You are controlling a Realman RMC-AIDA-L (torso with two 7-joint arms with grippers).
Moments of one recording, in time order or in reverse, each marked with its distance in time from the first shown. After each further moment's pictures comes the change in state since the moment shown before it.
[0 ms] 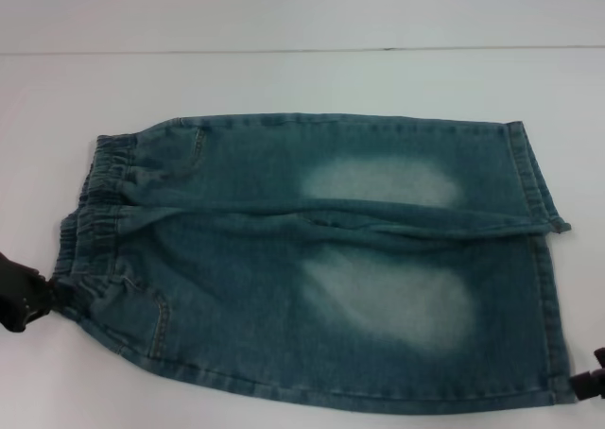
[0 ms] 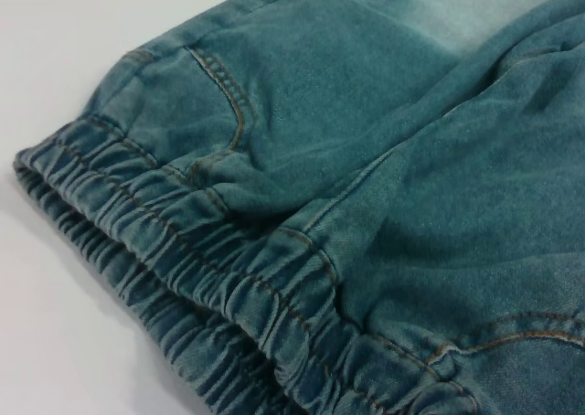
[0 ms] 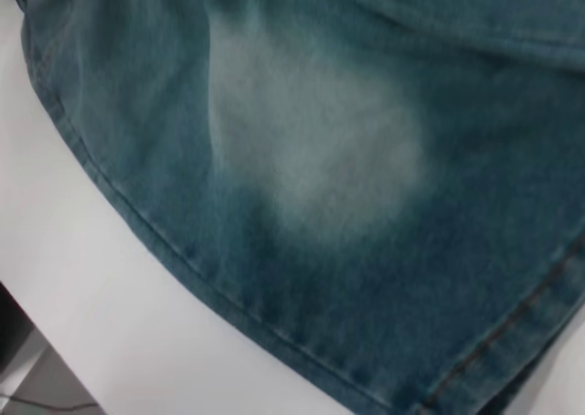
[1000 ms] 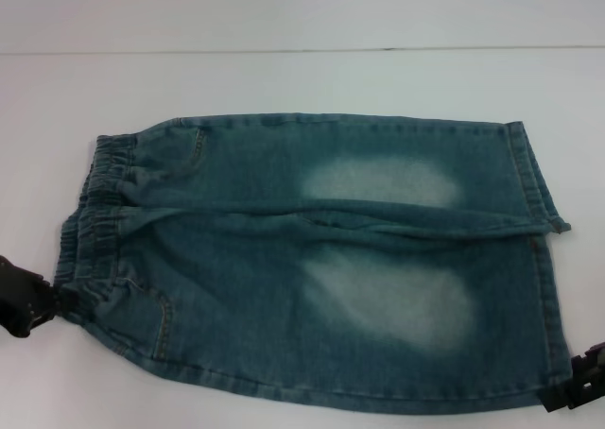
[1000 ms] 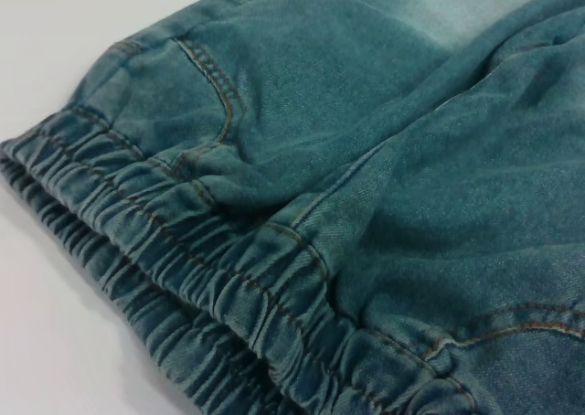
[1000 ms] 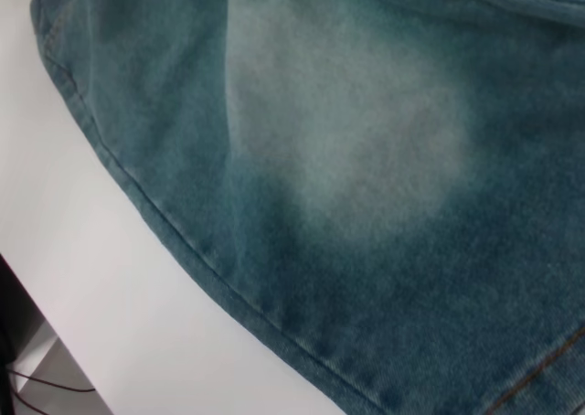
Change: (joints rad) left arm 0.007 -0.010 0.004 0.000 0.000 -0.003 0.001; right arm 0.043 -0.005 -0.053 0.165 -0.007 0.095 -0.021
